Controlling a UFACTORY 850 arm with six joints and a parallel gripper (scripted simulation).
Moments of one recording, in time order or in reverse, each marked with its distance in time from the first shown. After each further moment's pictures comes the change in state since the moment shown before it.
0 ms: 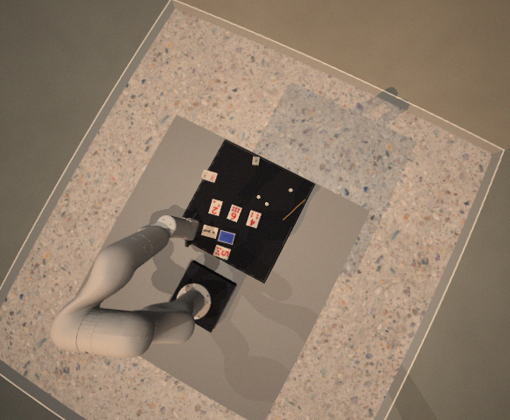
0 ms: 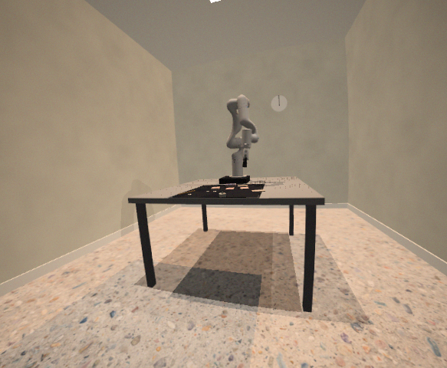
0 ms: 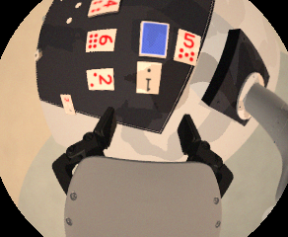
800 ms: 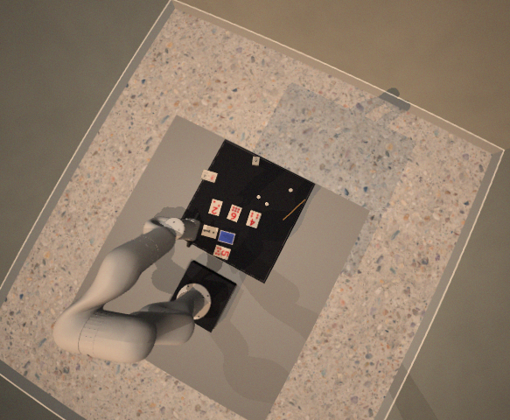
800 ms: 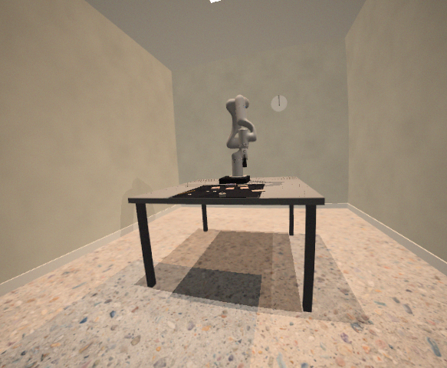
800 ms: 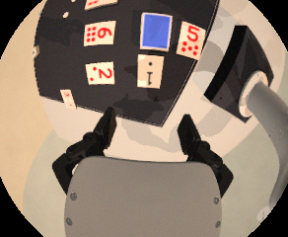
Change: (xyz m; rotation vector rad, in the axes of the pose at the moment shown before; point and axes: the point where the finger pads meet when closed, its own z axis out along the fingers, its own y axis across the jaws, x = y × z) arm 0.000 -0.001 0.000 0.005 -0.107 0.000
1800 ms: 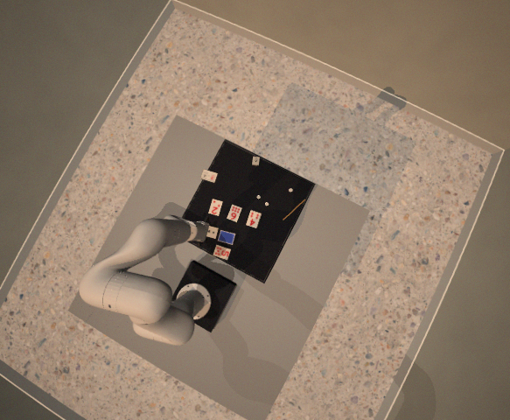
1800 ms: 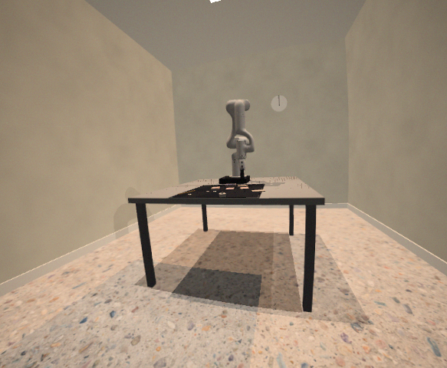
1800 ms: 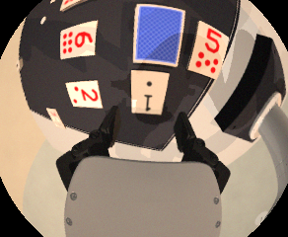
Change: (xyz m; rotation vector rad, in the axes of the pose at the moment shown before) arm 0.024 0.001 0.092 0.001 0.003 -0.007
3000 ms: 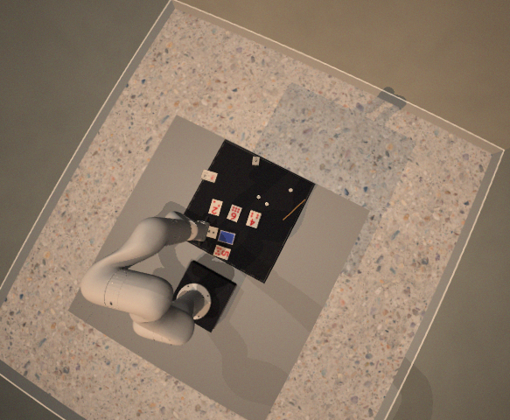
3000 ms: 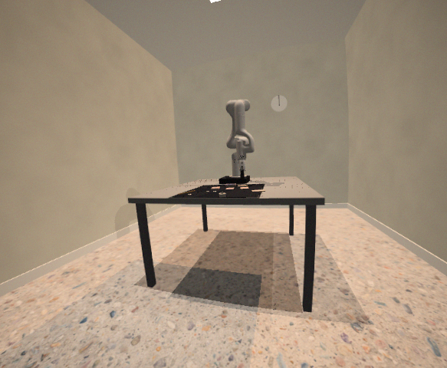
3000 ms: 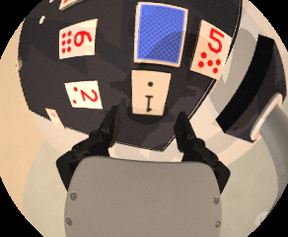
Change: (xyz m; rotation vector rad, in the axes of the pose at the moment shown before) arm -0.001 -0.002 0.004 -0.001 -0.005 -0.001
